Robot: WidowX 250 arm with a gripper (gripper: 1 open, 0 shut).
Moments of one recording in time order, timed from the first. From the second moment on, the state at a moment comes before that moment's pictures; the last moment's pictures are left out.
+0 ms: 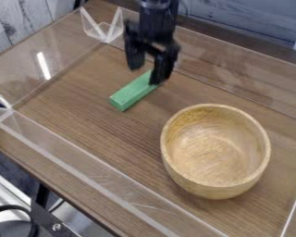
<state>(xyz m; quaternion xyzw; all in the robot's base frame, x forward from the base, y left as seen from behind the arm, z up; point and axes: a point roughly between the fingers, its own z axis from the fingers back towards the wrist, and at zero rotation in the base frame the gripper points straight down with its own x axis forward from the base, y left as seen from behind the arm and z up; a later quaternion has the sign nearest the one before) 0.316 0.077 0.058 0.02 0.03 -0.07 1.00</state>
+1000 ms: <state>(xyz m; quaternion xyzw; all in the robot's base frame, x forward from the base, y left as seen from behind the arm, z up) 0.310 0.090 0.026 0.04 0.08 -0.04 1.00</state>
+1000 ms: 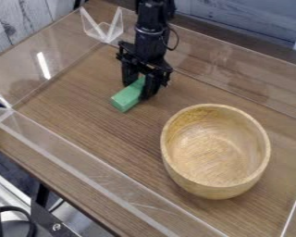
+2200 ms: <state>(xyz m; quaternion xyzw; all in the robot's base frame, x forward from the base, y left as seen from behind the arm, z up) 0.280 -0.023 0.139 0.06 0.06 -0.01 1.00</state>
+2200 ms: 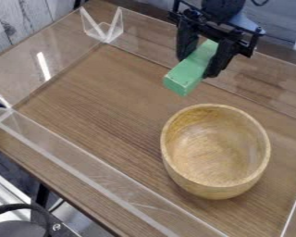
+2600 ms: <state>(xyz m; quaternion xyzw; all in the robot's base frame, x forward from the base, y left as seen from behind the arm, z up) 0.256 -0.070 0.128 0.05 0.08 -0.04 0.99</state>
